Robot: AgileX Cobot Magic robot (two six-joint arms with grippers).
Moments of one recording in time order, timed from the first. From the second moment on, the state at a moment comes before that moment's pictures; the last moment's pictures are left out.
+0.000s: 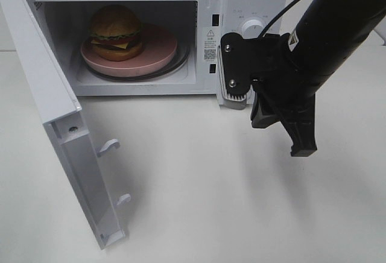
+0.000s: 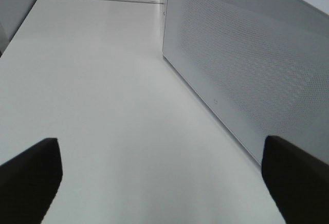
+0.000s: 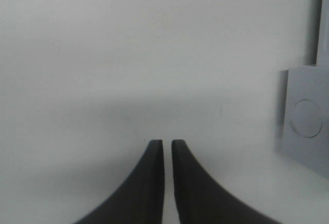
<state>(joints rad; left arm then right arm) 0.02 0.00 -0.52 -0.09 1.08 0.00 0.57 1.60 -1.04 -0.04 0.69 -1.09</state>
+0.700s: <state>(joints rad) 0.02 0.00 -0.52 -0.09 1.08 0.00 0.64 1.60 -1.04 -0.26 0.39 -1.13</state>
